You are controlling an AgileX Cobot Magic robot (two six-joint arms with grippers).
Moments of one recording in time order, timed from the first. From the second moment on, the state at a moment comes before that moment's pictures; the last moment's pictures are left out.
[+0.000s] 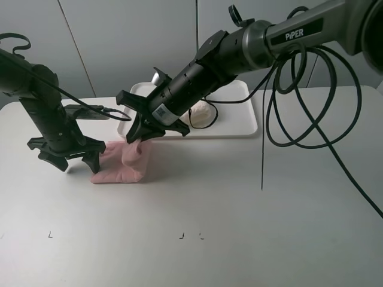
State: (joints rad) left arm -0.19 2.04 -1.14 0.04 0.73 -0.11; right arm 0.62 2.26 -1.59 1.08 0.85 -0.35
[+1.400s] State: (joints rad) left arm -0.19 1.95 -1.37 0.02 0.83 -0.07; right arm 0.66 2.42 -1.59 1.35 0.75 -0.51
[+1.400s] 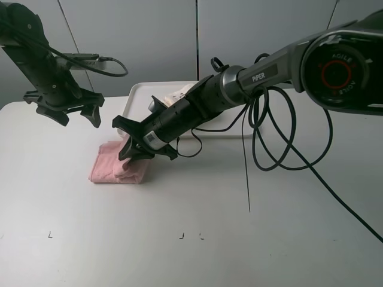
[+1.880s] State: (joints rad) left arm -0.19 1.95 -1.39 0.02 0.84 -0.02; right arm 0.72 2.42 -1.59 1.63 0.78 -0.70
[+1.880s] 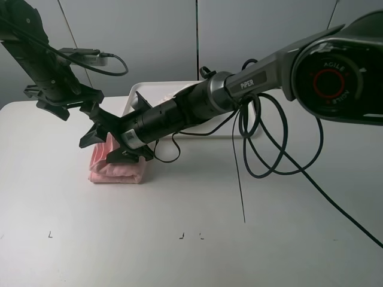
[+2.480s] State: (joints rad) left arm -0.19 1.95 -1.39 0.03 0.83 -0.02; right arm 0.54 2.37 -1.59 1.27 0.87 -0.55
